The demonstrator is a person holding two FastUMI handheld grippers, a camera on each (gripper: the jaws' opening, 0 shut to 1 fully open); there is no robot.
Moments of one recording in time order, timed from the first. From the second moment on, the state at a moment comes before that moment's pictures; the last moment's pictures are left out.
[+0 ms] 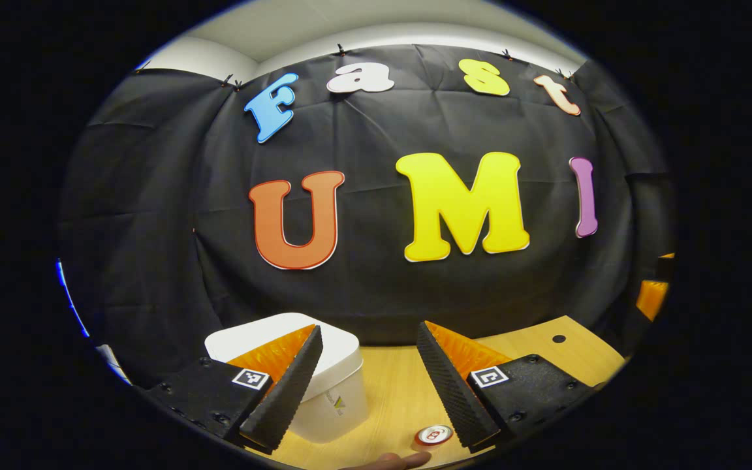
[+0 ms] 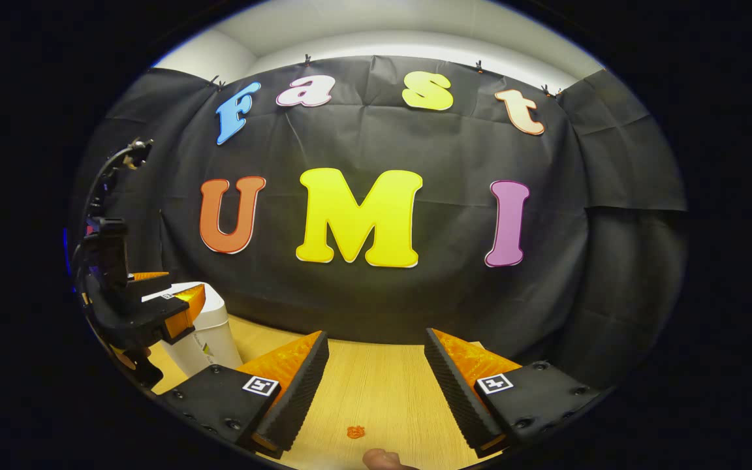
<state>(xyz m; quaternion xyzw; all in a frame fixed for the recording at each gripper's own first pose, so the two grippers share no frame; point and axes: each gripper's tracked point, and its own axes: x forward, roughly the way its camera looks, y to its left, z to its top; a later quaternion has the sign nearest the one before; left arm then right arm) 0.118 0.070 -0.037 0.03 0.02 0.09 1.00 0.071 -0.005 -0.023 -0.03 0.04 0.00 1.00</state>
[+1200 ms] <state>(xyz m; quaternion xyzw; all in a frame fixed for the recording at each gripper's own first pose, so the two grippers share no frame) 0.156 0.162 -0.103 -0.01 0.09 0.20 0.98 0.090 0.037 -0.058 -0.05 0.09 0.04 0.99</state>
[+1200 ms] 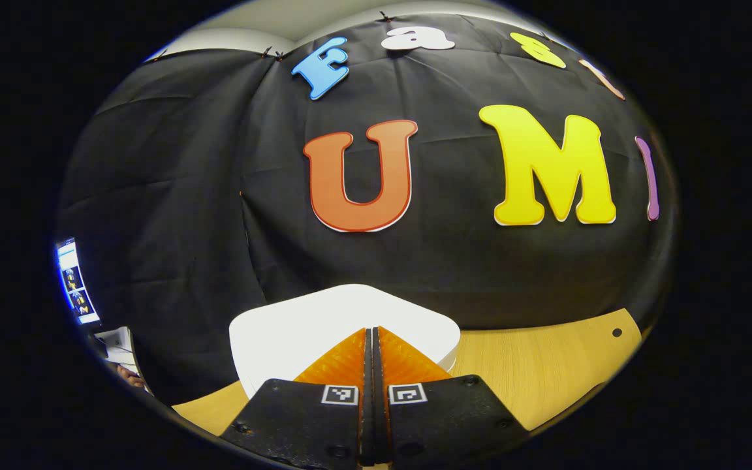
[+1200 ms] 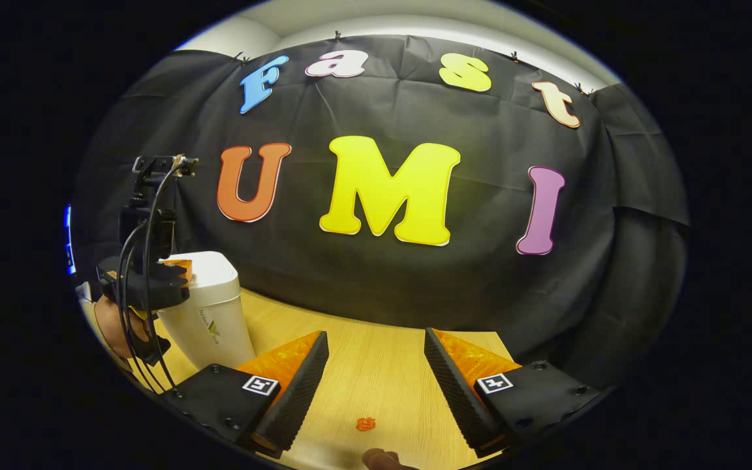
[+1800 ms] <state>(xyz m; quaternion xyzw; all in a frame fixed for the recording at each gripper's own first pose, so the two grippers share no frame) 0.154 0.163 -0.097 -0.01 0.09 0.20 0.98 0.086 0.039 -0.069 -0.05 0.10 0.04 0.99</state>
